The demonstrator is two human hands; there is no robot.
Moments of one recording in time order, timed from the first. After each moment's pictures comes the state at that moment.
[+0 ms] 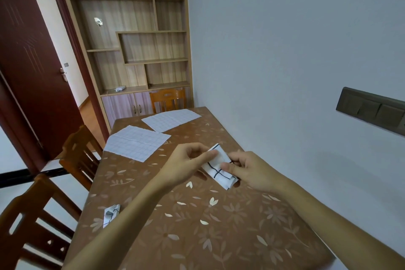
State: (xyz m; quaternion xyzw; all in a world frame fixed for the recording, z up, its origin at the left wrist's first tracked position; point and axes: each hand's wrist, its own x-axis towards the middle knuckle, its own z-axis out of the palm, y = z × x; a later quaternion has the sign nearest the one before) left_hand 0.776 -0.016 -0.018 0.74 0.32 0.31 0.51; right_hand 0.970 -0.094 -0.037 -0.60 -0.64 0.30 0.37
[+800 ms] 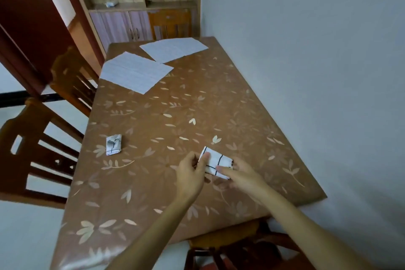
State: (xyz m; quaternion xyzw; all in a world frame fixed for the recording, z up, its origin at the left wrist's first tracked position) left_hand 0.778 -0.048 -0.234 0.54 0.54 0.39 0.52; right_hand 0.929 -0.093 -0.220 -0.65 -0.33 0.56 0.39
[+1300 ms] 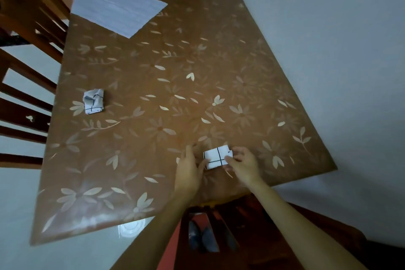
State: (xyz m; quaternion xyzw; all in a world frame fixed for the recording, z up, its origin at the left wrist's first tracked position) left_hand 0.776 -0.054 -0.382 0.65 0.60 0.22 0.41; right_hand 0.939 -0.091 -0.368 -0.76 -0.21 0.47 0.39
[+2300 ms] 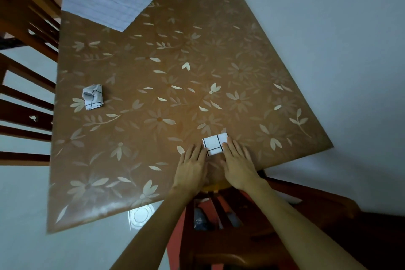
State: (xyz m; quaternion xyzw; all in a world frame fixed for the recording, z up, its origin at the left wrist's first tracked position) left_hand 0.756 -0.082 -0.386 0.88 0.45 -0.02 0.17; right_hand 0.921 -0.132 -0.363 -0.74 -0.61 0.26 -0.06
